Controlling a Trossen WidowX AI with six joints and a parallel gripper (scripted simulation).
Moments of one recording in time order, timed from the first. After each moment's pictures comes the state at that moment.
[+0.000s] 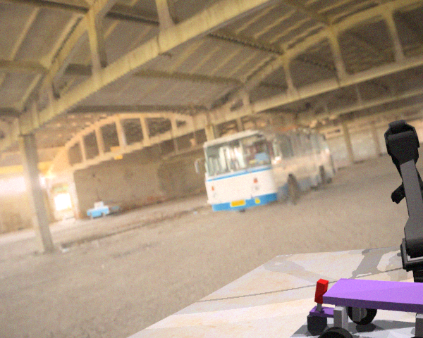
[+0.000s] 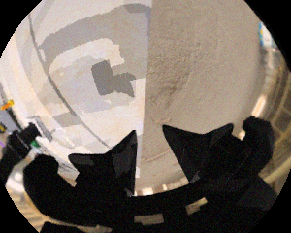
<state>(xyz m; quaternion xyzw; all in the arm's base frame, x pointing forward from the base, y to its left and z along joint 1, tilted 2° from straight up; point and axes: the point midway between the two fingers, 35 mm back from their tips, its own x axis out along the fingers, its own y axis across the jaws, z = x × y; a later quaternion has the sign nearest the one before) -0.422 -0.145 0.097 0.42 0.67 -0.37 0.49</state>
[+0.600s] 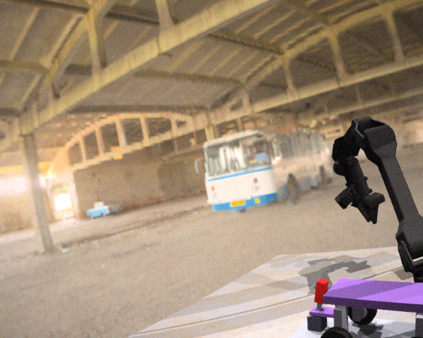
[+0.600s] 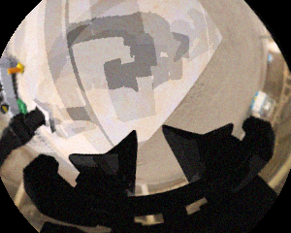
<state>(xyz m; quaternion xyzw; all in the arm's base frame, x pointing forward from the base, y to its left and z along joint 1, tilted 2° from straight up) -0.290 -0.282 0.126 0.23 0.74 -0.22 0.59</state>
